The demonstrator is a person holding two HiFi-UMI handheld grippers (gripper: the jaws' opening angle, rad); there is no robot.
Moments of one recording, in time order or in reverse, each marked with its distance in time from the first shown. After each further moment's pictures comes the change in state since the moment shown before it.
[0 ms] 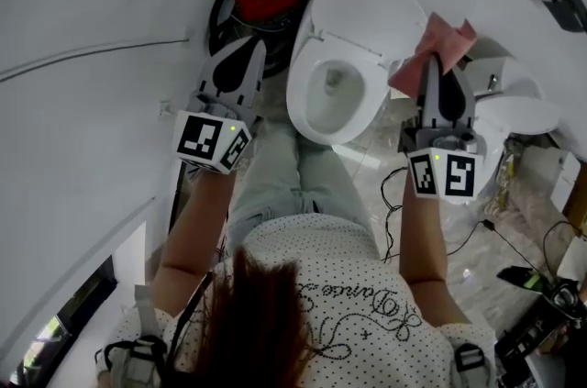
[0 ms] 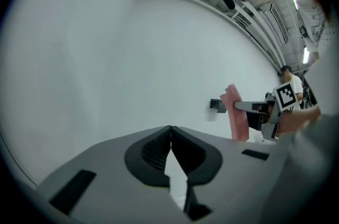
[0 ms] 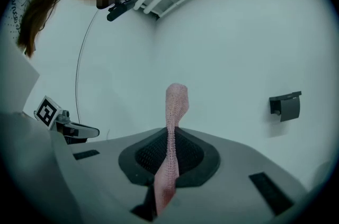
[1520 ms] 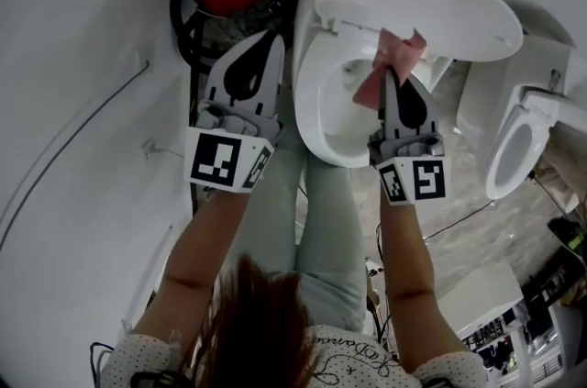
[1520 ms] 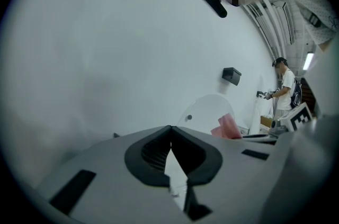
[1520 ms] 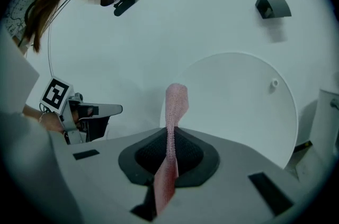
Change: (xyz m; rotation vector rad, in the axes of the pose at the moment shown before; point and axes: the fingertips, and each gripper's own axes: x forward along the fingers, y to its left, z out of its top) left arm 0.182 0.093 -0.233 -0.095 0.163 -0.089; right arm 0.132 0.018 -0.346 0.256 0.309 -0.056
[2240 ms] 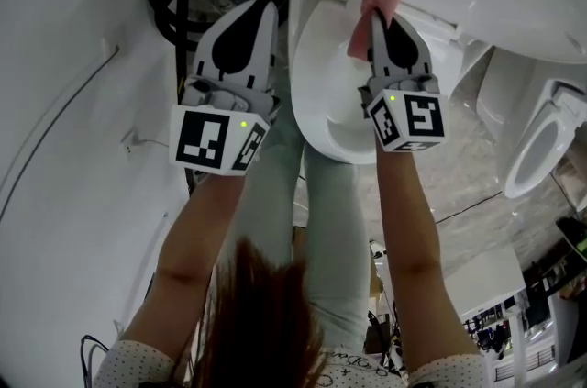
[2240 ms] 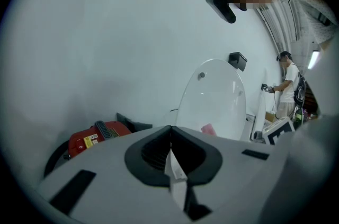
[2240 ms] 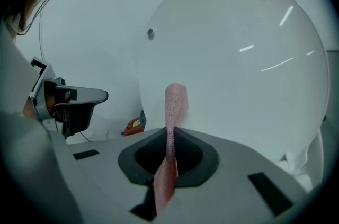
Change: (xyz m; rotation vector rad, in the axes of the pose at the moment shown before) left arm 0.038 0.029 -0.127 -0.030 0.065 0.023; right arm 0.093 -0.043 -0.151 0.040 0.115 -0.012
